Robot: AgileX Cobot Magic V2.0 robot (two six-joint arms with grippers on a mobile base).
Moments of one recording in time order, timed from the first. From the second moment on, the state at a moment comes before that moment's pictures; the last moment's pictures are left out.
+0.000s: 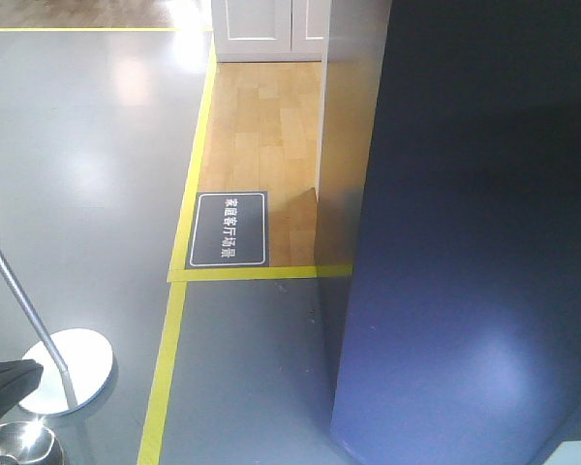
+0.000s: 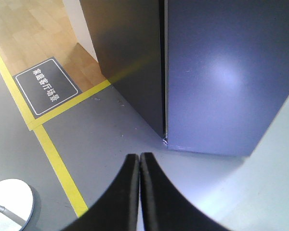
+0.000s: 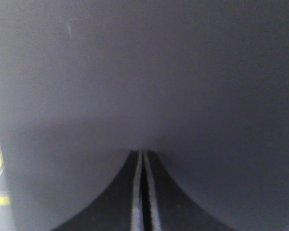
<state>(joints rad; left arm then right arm) -0.48 0.61 -0.51 0.00 0.57 0.05 -0.18 1.09 -0.82 0.07 0.02 -0.16</state>
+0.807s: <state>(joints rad) -0.48 0.61 -0.51 0.00 0.57 0.05 -0.21 1.79 -1.54 0.07 0.04 -0.16</state>
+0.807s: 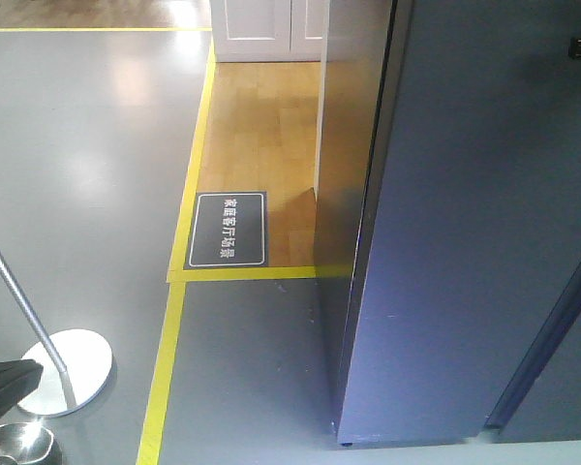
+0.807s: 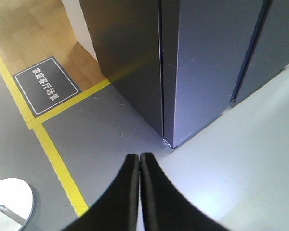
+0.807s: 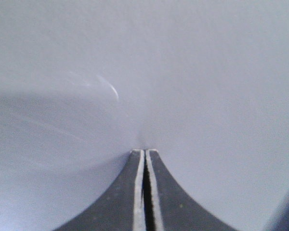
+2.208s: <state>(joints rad) -0.48 0.61 -0.51 0.00 0.57 0.05 0.03 1.32 -1.28 0.08 0.82 -0.21</state>
